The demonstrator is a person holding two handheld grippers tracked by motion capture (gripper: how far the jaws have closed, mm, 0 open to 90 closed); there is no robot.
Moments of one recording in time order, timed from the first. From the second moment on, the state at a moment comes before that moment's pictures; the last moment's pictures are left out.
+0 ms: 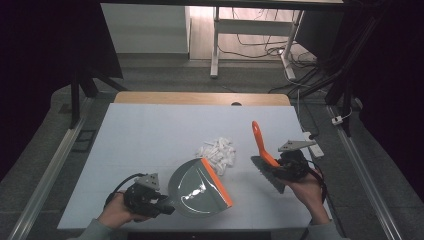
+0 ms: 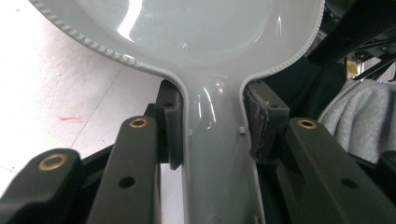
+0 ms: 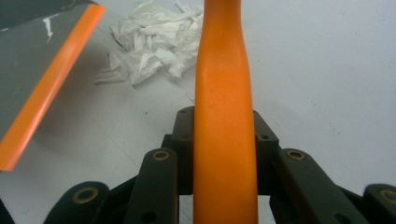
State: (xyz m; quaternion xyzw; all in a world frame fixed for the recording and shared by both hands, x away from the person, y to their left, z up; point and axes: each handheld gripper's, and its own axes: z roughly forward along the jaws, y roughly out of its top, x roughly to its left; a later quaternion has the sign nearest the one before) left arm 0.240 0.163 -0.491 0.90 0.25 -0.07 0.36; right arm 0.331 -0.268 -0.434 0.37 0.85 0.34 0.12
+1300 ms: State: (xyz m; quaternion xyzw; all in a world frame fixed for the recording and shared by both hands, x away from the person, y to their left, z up) left arm 0.229 0.219 -0.500 0.89 0.35 -0.05 0.30; right arm 0.334 -0.259 -0.445 0.36 0.86 0.33 0.12
